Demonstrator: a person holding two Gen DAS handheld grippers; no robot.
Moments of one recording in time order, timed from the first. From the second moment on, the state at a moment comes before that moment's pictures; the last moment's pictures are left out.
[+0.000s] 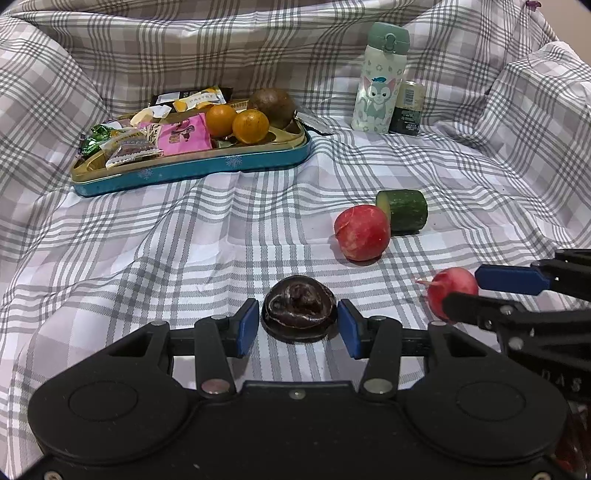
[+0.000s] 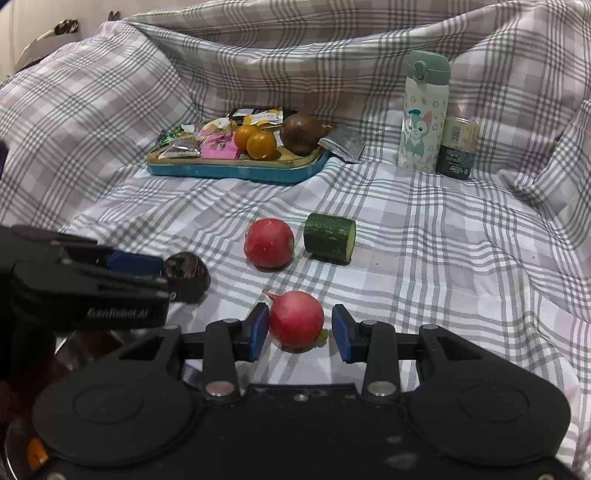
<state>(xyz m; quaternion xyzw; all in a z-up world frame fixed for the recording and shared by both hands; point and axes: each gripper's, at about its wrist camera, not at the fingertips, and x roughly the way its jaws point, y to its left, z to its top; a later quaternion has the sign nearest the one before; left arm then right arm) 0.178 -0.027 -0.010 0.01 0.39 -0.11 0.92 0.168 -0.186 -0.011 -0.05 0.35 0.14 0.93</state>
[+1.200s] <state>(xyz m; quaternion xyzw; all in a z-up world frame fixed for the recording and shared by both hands) 0.162 -0.015 0.006 0.00 0.36 -0.11 0.93 0.175 -0.201 -0.006 0.00 0.33 0.11 0.94</state>
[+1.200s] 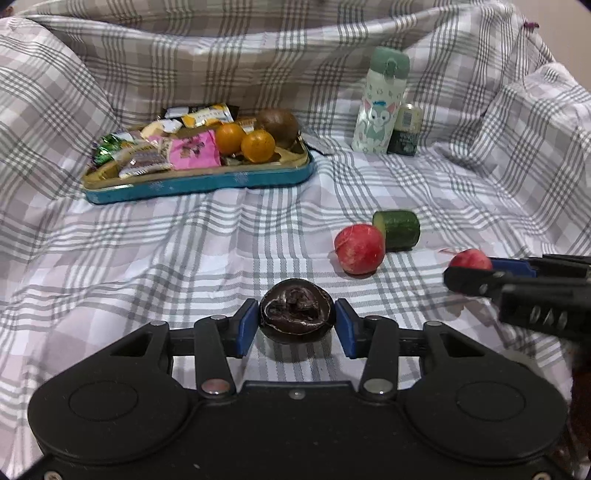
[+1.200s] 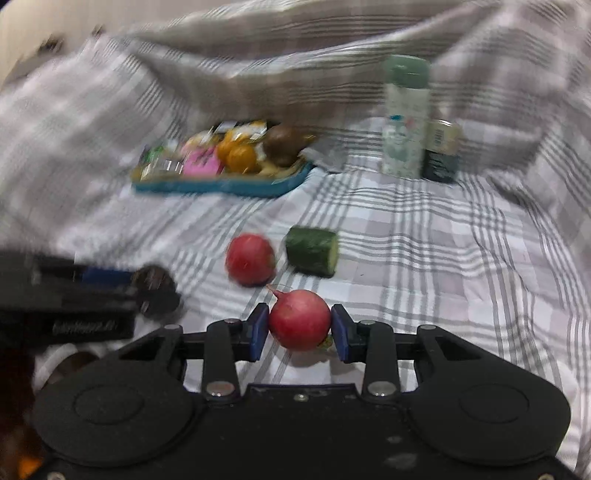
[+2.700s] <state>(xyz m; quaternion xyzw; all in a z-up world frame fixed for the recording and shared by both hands) 0.069 -0.019 0.002 0.02 0.37 -0.18 0.91 0.067 -0.197 -0.005 0.02 0.32 0.10 0.94</state>
